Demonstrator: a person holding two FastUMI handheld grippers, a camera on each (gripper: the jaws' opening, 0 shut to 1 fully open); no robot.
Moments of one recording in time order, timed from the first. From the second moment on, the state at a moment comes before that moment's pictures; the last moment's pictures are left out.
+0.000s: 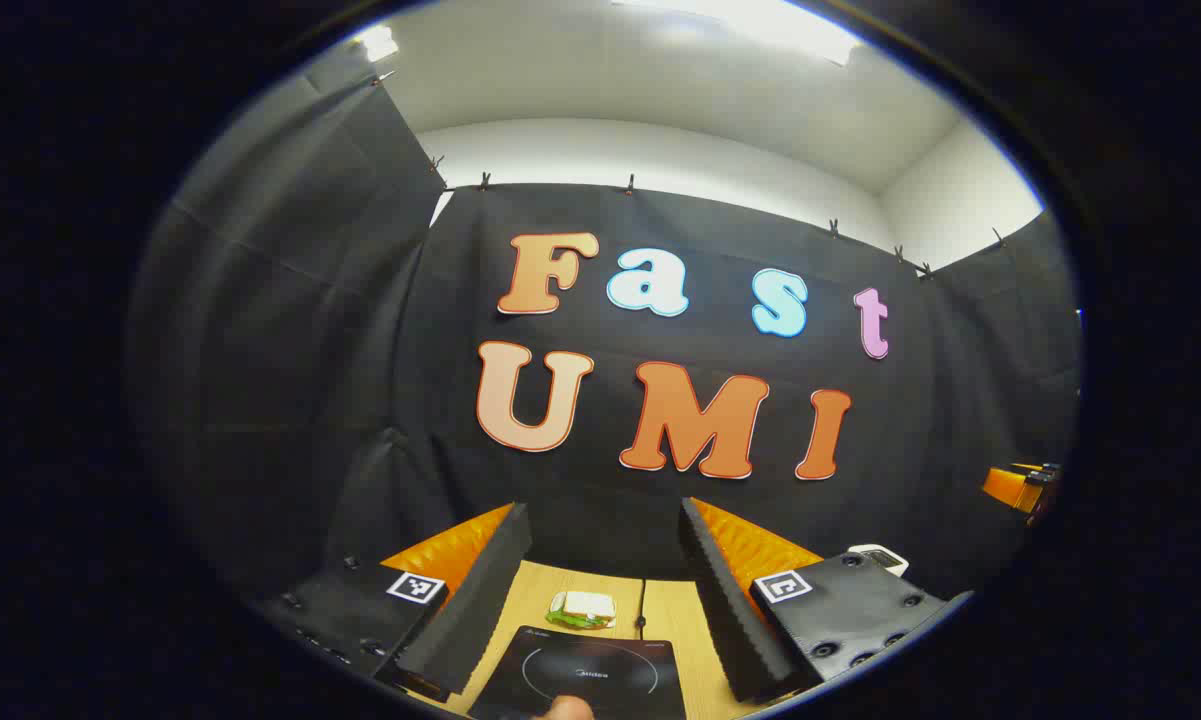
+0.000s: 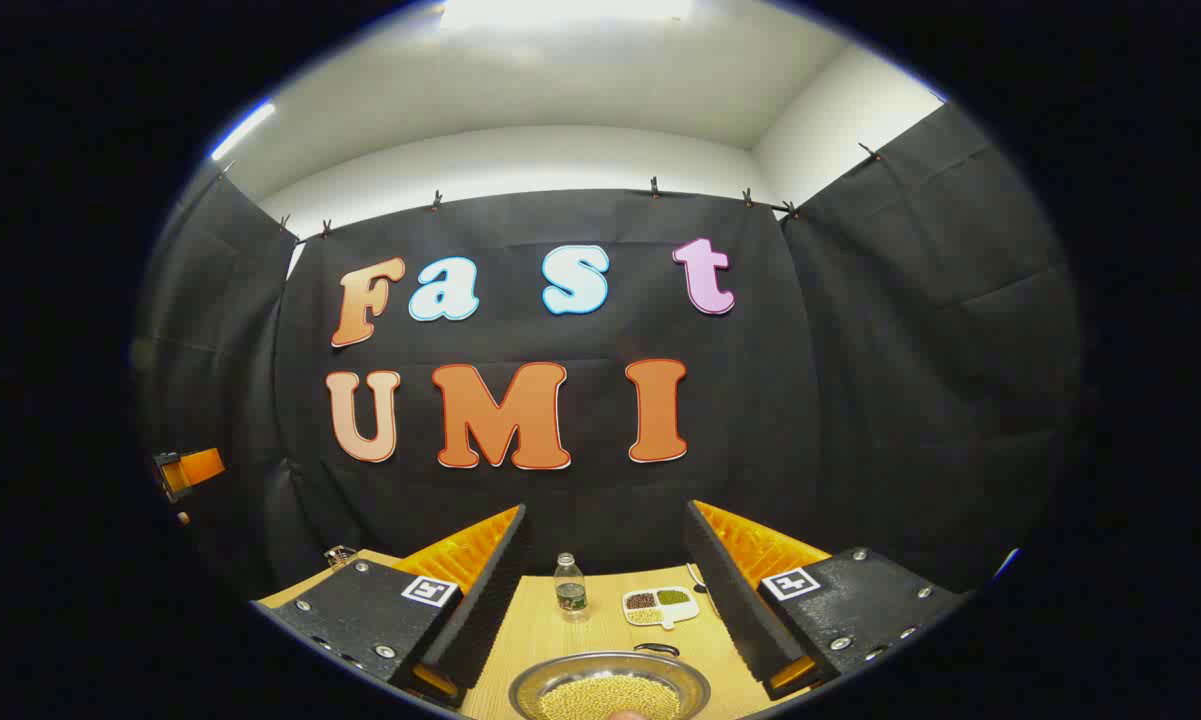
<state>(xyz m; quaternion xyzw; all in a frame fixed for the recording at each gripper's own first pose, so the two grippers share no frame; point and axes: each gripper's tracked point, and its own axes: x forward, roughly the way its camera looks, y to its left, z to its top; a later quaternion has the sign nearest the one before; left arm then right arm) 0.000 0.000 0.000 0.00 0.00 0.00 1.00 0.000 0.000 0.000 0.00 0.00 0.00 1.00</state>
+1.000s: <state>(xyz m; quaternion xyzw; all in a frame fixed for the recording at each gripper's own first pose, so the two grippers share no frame) -0.007 -0.021 0.007 0.01 0.00 -0.04 1.00 -0.017 -0.015 -0.006 0.01 0.01 -0.01 1.00</state>
